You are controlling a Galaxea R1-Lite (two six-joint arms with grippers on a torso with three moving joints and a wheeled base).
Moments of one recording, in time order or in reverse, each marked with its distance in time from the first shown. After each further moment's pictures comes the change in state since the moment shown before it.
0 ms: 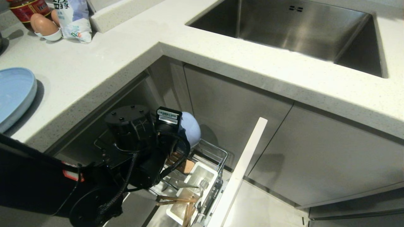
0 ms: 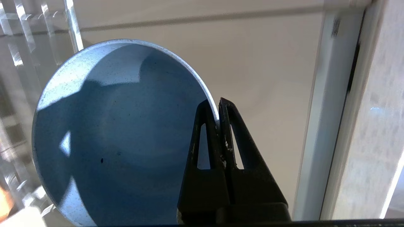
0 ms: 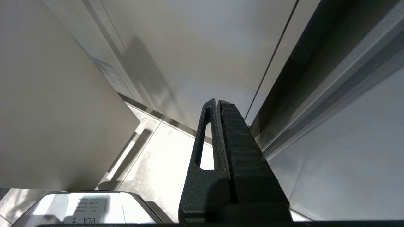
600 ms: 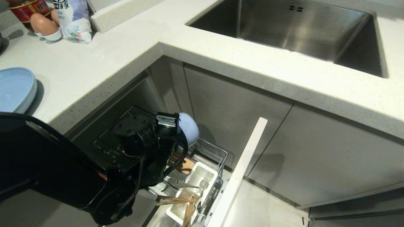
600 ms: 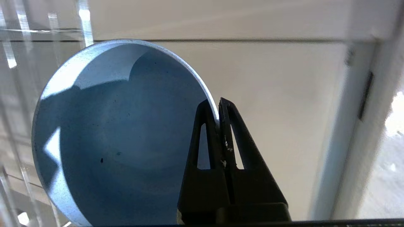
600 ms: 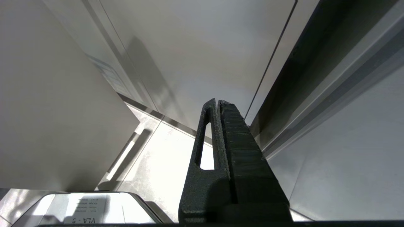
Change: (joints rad) left arm 0.071 0.126 0.045 -0.224 -0.048 -0.049; right arm 0.000 0.000 0.000 0.000 0.000 0.000
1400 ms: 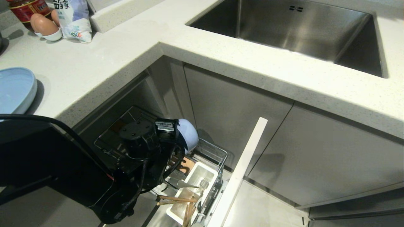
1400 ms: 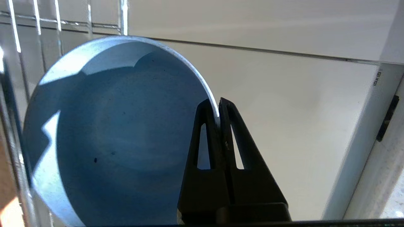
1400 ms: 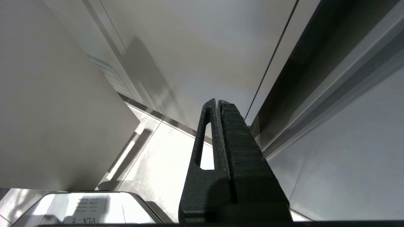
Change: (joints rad) left arm 0.039 0.051 0.019 -0.022 -0.036 -0.110; right arm 0.000 0.000 0.000 0.000 0.000 0.000
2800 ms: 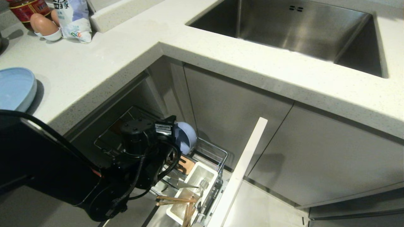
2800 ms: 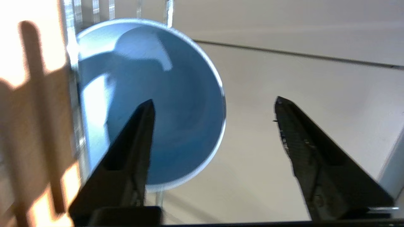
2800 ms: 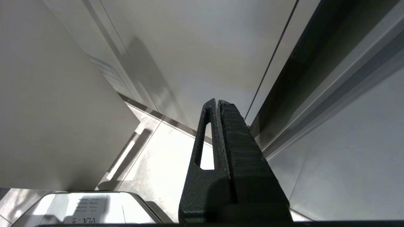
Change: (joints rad) left arm 0.011 -0.077 -0.010 0.247 0.002 -0.028; right arm 0.000 0.000 0.000 0.000 0.000 0.000
